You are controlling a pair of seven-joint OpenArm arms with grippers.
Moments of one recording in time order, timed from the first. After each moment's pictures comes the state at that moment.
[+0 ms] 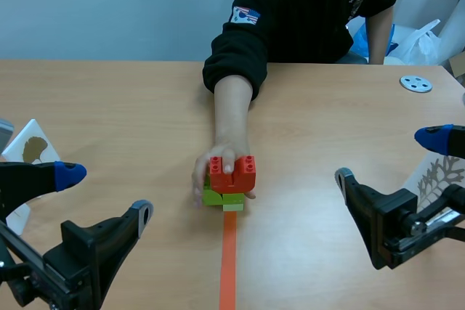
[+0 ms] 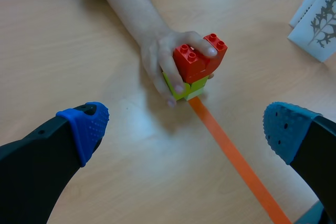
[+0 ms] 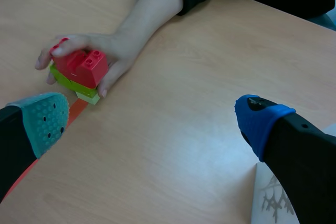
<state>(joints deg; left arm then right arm) 45.0 -22.3 -4.2 118.7 -18.5 -24.7 2.3 -44.2 21.3 11.5 119.1 10.8 22.7 1.3</state>
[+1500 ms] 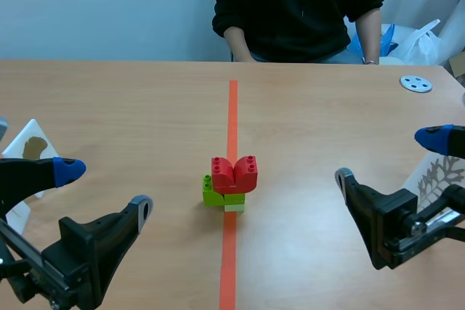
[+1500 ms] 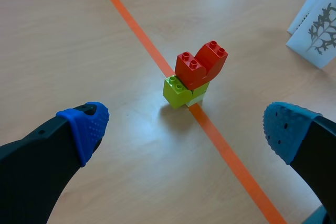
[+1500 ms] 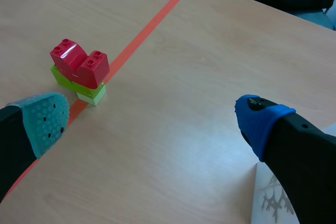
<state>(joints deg) 45.0 -22.3 -4.2 118.7 -18.5 -24.7 1.0 -44.2 21.3 11.5 119.1 10.8 22.7 1.3</state>
